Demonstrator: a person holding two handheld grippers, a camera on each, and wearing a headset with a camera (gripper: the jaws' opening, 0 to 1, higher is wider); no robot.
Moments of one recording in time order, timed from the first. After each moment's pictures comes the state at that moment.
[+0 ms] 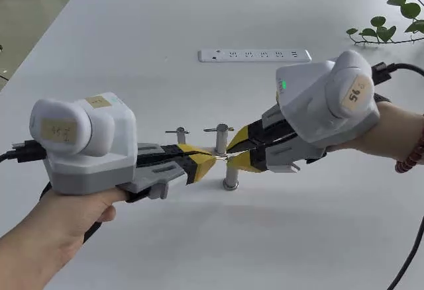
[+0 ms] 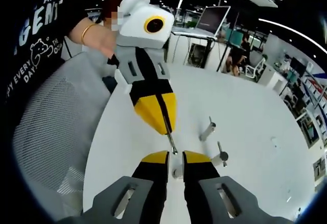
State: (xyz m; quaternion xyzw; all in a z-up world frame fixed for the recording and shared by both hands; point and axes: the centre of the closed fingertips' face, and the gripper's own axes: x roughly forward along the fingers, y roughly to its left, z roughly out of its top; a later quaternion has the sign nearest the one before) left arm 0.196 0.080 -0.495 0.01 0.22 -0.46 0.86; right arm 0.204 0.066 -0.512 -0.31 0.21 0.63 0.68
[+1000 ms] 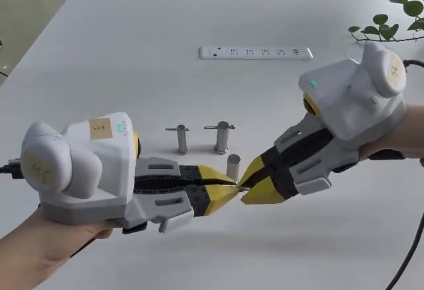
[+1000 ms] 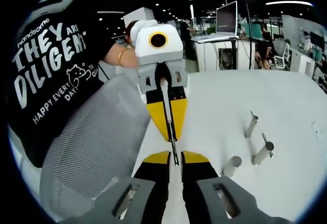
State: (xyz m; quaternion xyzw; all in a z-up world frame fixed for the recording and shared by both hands) left arm 0.147 0.053 -0.485 0.04 0.16 -0.59 0.79; right arm 0.134 0.057 -0.508 -0.18 0.27 0.74 0.58
